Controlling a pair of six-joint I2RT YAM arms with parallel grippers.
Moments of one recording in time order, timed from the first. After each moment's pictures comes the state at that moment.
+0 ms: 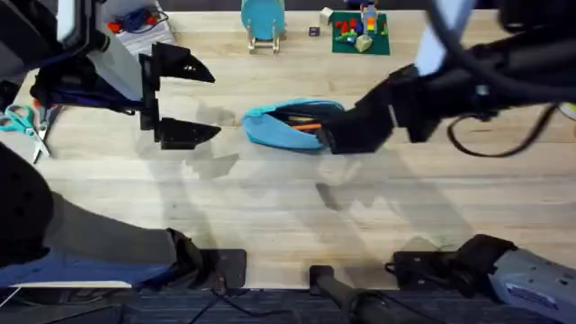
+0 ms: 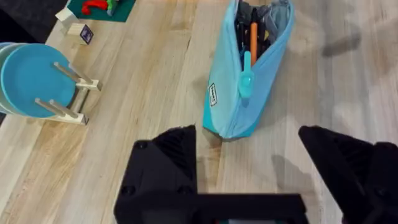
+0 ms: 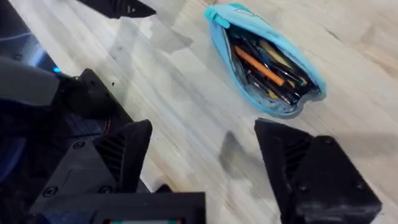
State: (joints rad) left arm 0.45 1.66 1.19 -1.38 1.03 2.06; right arm 0.59 1.13 1.22 -0.98 -0.38 0.08
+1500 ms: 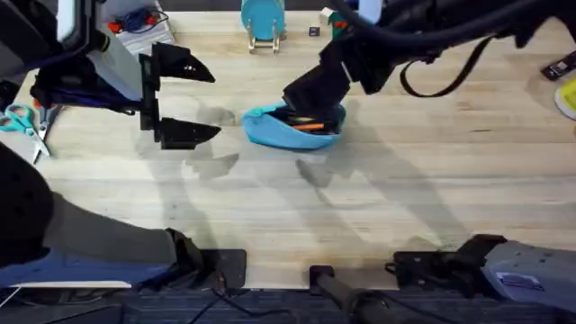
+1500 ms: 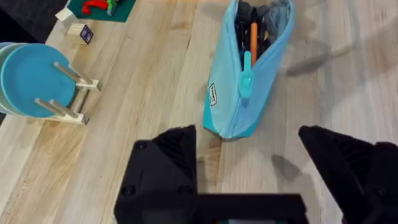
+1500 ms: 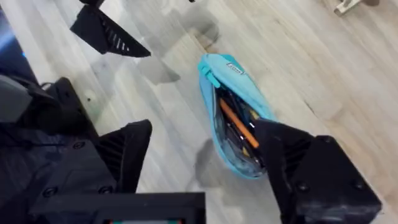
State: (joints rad) left arm 0.45 1.66 1.19 -1.38 1.03 2.06; right arm 0.61 1.39 1.43 -0.90 -0.37 -0.14
